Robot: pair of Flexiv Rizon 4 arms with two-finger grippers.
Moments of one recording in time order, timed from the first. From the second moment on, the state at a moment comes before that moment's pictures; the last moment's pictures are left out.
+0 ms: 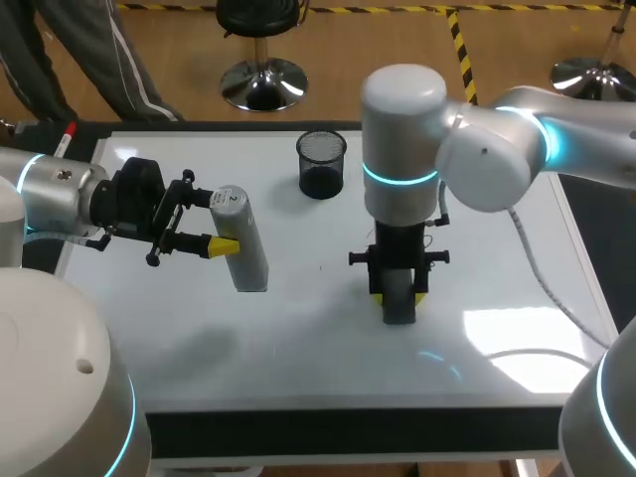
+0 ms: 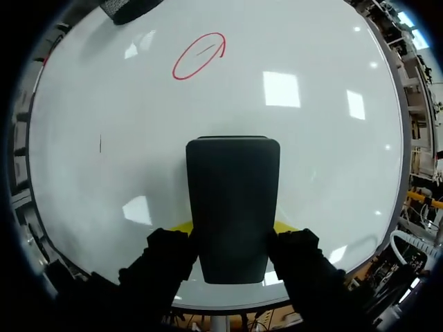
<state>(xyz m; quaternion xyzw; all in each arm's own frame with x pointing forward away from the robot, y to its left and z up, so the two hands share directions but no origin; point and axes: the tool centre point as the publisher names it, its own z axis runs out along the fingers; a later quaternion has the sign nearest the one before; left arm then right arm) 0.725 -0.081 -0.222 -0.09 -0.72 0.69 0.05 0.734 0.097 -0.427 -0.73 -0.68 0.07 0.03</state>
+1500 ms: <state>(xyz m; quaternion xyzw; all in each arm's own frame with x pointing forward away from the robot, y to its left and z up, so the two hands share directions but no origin) 0.725 -0.081 -0.222 -0.09 -0.72 0.69 0.05 0.723 0.008 -0.348 -0.73 -0.69 -0.01 -0.02</state>
